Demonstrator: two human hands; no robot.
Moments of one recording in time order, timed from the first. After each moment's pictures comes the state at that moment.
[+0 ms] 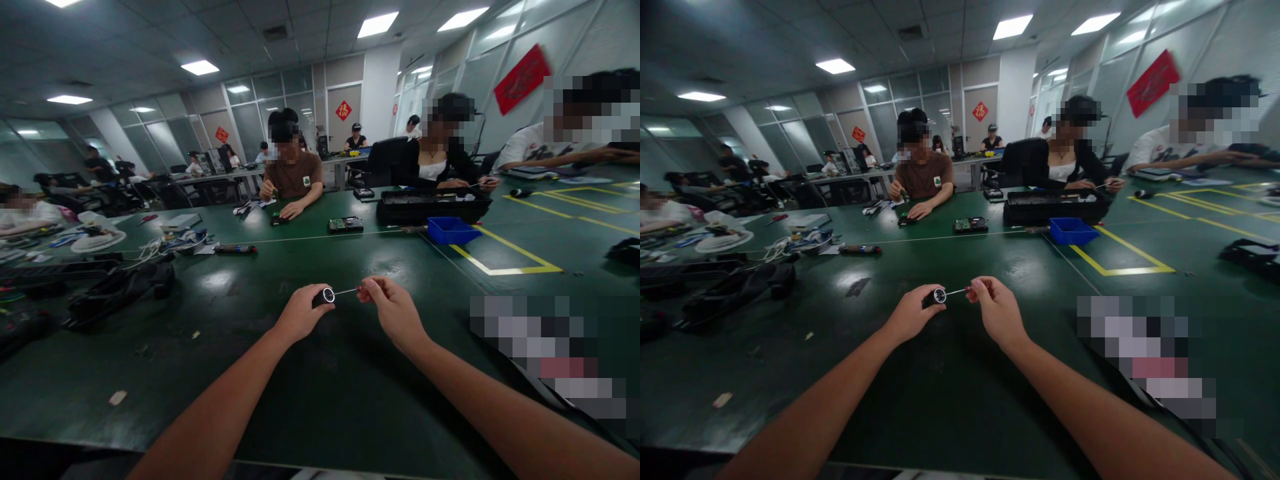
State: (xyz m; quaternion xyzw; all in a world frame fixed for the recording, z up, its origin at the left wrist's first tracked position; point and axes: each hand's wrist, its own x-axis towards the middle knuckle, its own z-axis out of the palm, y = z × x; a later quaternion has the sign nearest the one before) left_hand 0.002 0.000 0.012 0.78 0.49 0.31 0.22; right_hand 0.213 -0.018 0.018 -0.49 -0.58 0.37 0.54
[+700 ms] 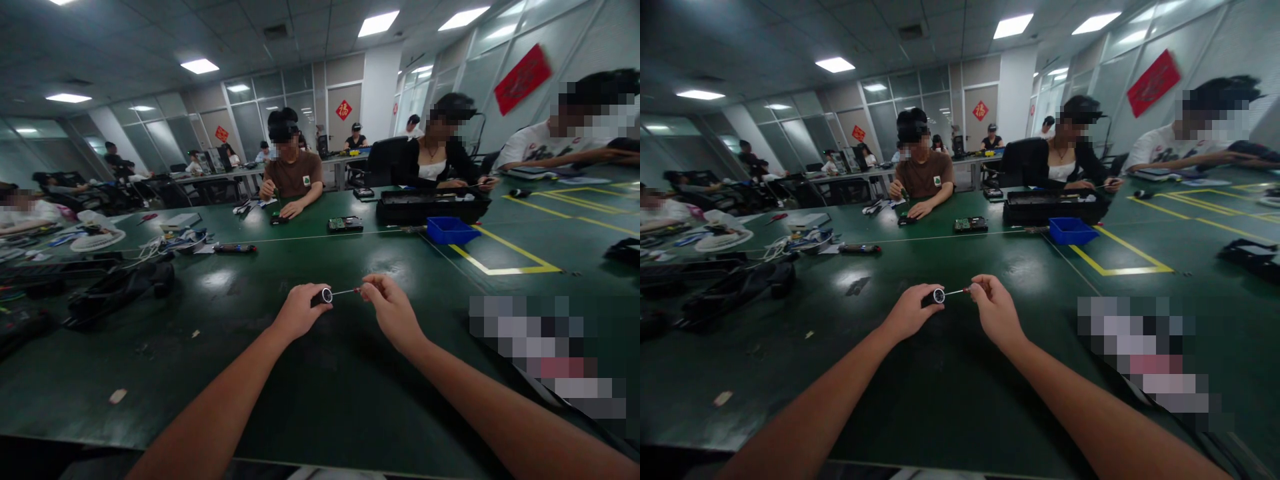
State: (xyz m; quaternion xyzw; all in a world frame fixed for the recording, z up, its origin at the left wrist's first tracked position) left_hand -0.001 0.003 0.010 0.81 0.48 0.29 0.18; right_hand 0.211 -0.013 0.009 -0.48 -0.56 0.38 0.56
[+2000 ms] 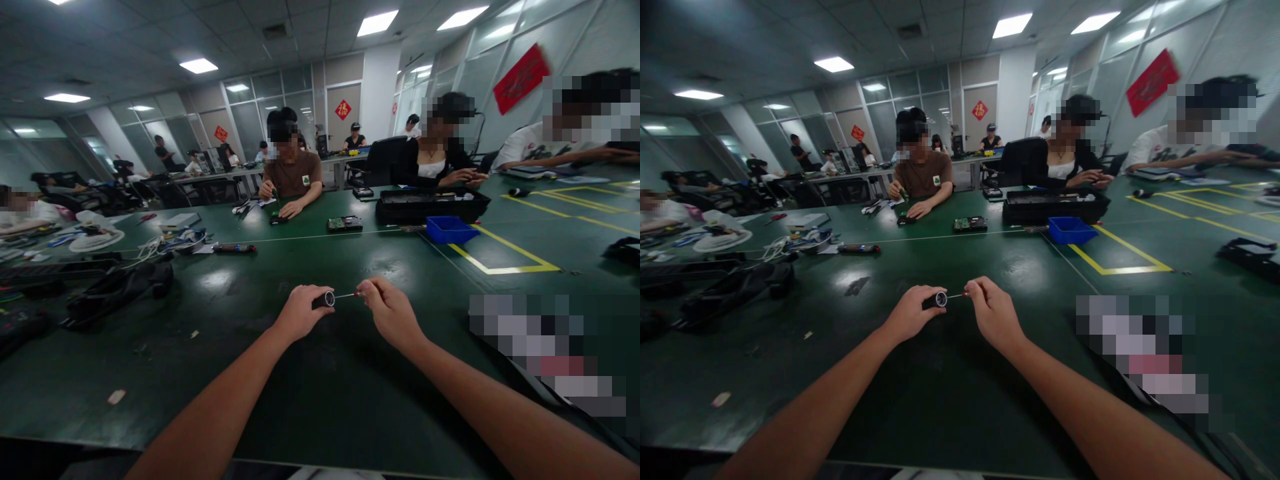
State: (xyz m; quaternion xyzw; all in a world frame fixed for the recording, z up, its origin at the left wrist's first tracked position) left_hand -0.002 0.003 0.008 0.82 0.47 0.28 0.17; right_hand 0.214 -0.023 0.018 -0.51 -0.66 0.27 0.48
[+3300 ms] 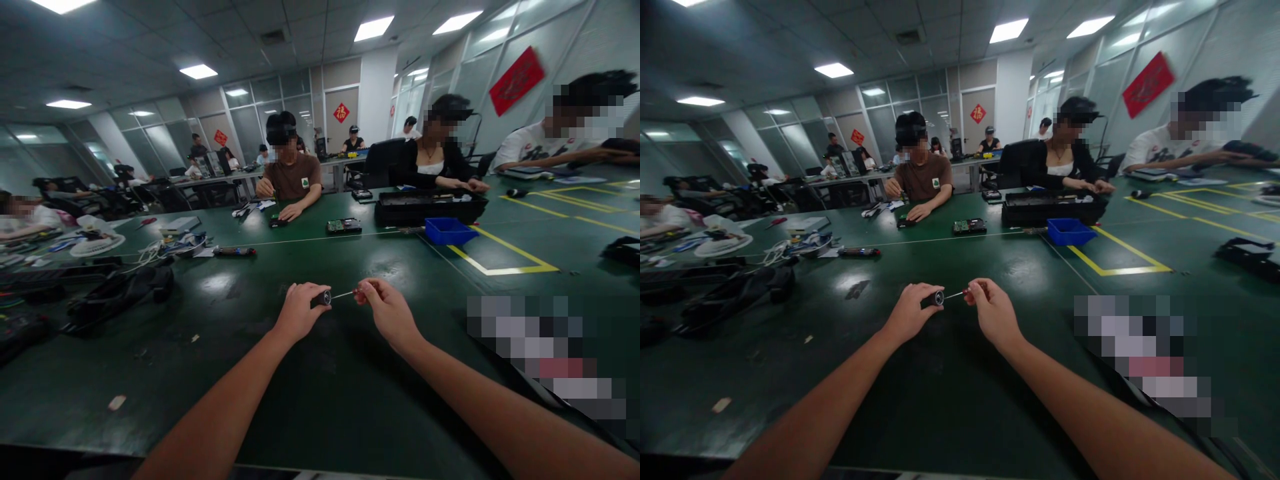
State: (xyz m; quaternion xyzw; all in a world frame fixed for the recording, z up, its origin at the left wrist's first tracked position) left_hand -0.001 0.004 0.011 0.80 0.51 0.28 0.13; right_hand 0.212 -0.009 0.005 -0.49 -0.57 0.39 0.53
